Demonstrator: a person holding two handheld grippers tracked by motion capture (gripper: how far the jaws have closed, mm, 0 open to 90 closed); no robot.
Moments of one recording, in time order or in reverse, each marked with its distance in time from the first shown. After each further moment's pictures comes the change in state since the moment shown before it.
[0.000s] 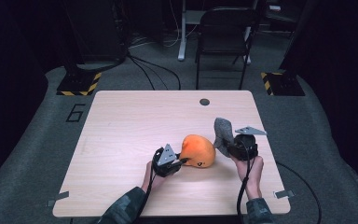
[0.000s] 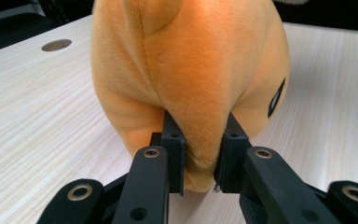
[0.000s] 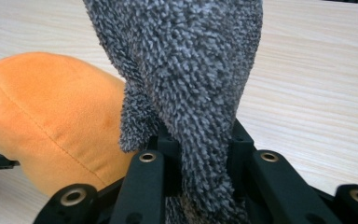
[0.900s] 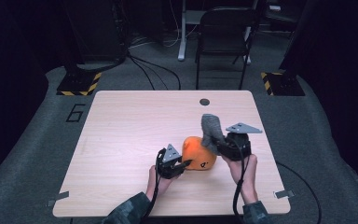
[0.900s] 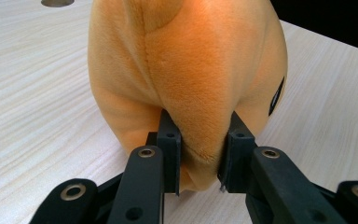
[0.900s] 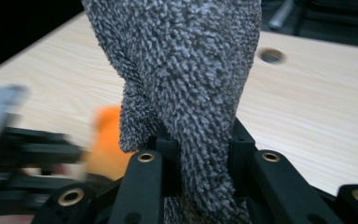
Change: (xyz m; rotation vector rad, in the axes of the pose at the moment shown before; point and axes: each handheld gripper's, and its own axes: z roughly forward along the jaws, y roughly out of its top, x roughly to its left) left arm -0.019 0.015 0.000 0.086 0.054 -0.191; right arm 0.048 0.028 -0.033 -0.074 0.111 -0.075
